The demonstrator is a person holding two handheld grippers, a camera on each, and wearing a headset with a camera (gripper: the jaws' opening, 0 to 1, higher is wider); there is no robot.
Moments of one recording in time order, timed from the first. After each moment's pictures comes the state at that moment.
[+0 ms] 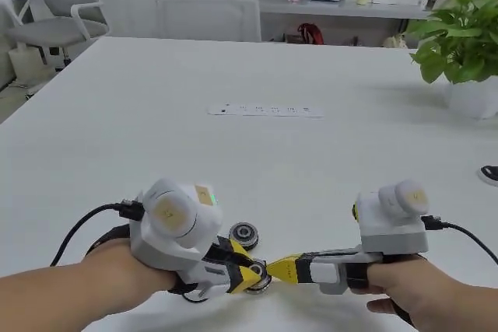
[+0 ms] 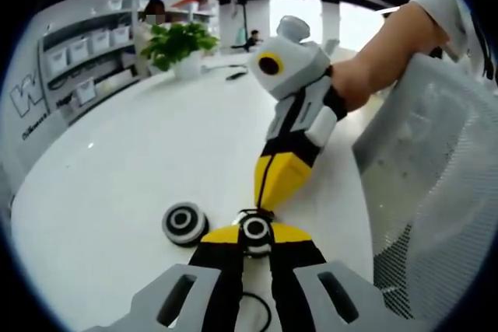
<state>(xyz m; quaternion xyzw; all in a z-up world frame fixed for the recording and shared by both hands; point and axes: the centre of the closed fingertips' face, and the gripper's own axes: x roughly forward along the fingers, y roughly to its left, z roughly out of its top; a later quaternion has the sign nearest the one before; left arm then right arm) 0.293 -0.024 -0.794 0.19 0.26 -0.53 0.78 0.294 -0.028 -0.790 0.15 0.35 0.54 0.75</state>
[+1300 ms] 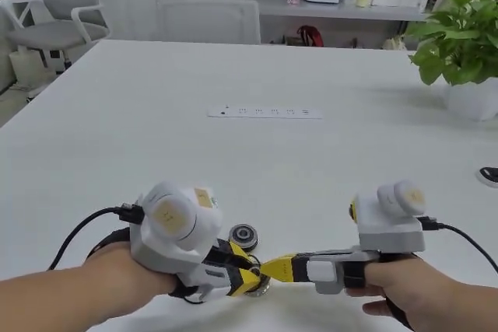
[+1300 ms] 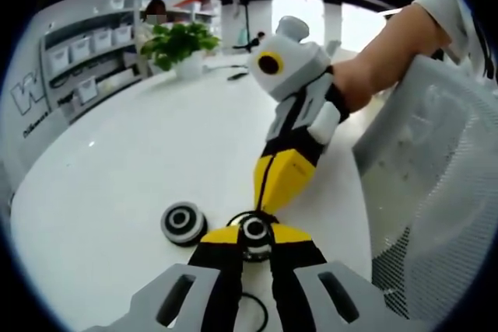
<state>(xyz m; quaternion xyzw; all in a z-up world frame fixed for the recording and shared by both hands) 0.292 -0.025 -0.794 0.19 0.26 -0.53 0.79 0.293 -0.024 -0.784 0.18 0.35 0.54 0.74</state>
